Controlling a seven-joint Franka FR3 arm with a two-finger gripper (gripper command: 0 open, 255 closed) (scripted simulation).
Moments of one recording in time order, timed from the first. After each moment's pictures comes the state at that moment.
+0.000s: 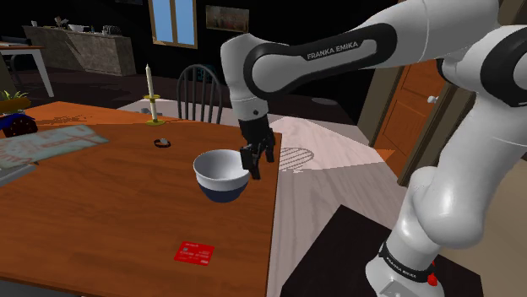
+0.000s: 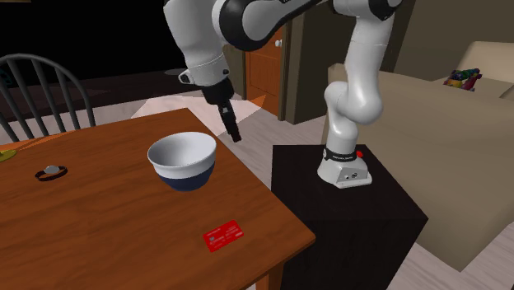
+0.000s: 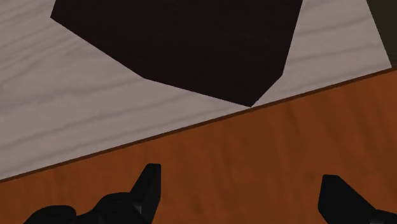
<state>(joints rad) 0.23 -0.08 0.22 -2.01 0.00 1.63 0.23</state>
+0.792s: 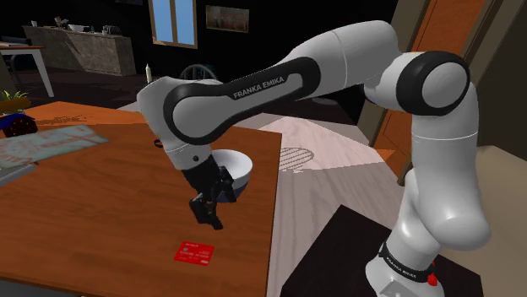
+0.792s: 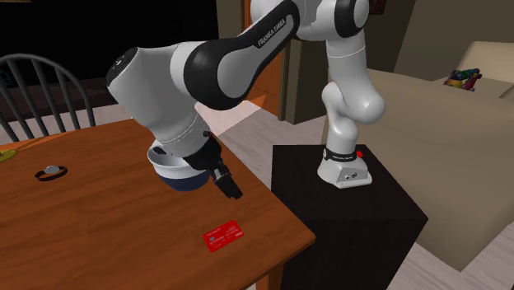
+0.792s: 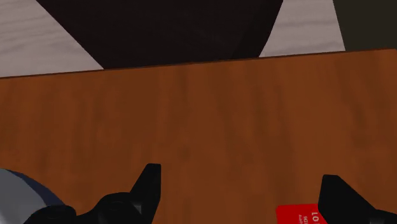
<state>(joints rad) 0.38 0.38 0.33 -1.63 -0.03 1.50 0.29</state>
